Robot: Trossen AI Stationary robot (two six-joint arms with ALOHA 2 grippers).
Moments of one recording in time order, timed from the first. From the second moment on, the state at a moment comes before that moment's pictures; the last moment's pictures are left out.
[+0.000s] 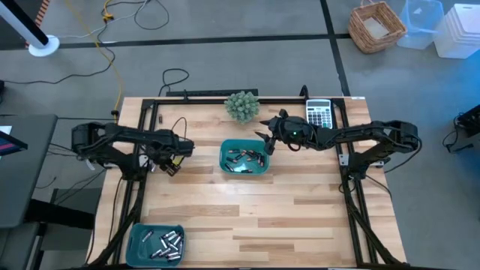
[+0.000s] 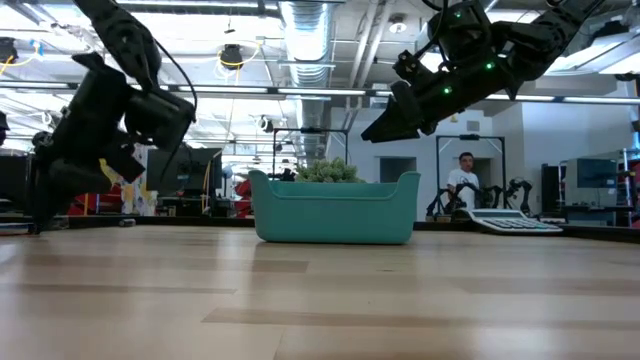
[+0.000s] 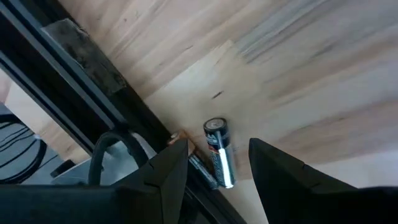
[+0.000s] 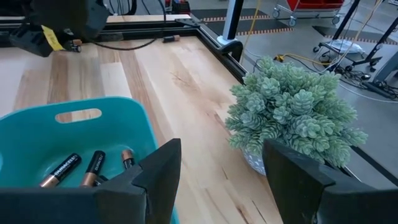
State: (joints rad) left arm 0.27 1.41 0.65 -1.18 -0.18 -0.68; right arm -0.27 1.42 0.65 0.43 0.21 -0.06
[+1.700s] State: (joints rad) left arm 0.30 1.38 0.62 -1.01 -0.08 -0.58; right arm -0.27 1.42 0.65 0.42 0.21 -0.07
